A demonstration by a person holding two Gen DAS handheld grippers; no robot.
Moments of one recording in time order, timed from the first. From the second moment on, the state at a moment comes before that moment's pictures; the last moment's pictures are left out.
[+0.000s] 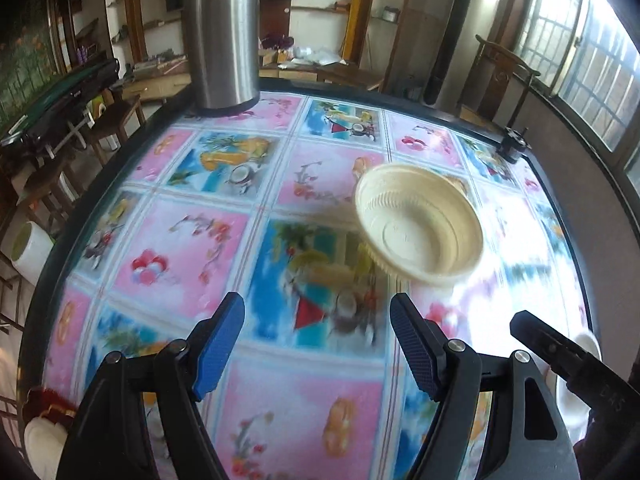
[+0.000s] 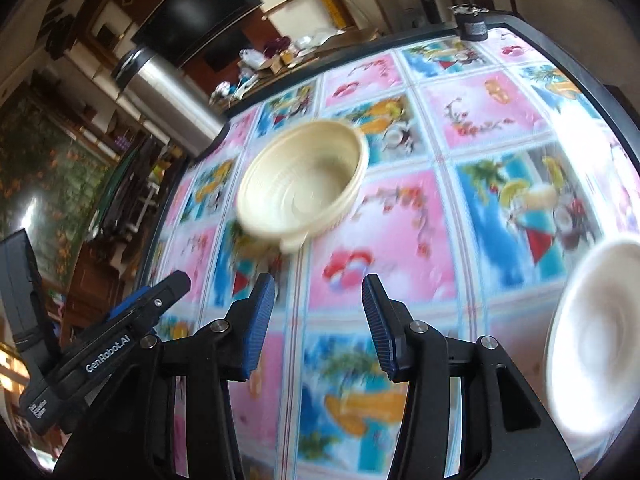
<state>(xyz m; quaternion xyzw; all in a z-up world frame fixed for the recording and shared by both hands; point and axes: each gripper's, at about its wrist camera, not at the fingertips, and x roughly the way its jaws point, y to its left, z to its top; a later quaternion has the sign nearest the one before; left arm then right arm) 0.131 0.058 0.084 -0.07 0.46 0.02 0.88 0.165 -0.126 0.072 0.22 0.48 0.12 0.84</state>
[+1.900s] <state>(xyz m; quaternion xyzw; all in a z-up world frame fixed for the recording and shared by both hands) -0.009 0.136 0.090 -0.10 0.49 0.06 0.87 0.039 -0.028 0.086 0.18 0.46 0.26 0.83</state>
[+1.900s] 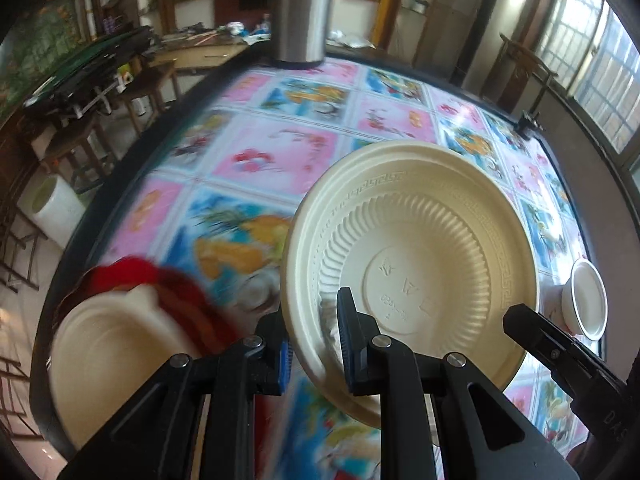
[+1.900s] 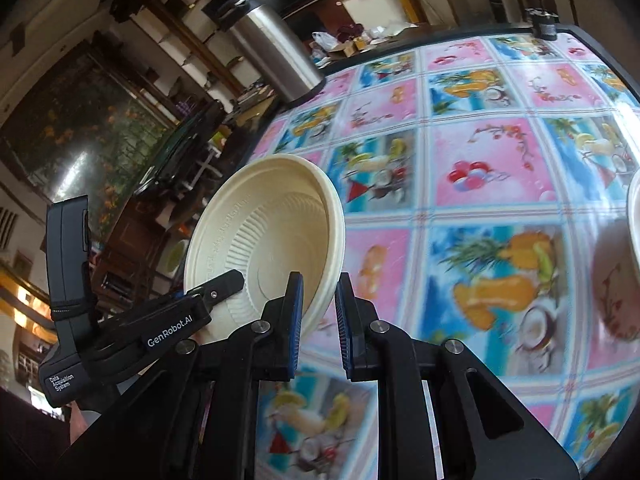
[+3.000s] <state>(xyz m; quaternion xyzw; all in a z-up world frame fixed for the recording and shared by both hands) -0.117 0.254 0.072 -0.10 0.47 0.16 0.86 -0.022 0.132 0.072 0.06 0.51 0.34 0.79</state>
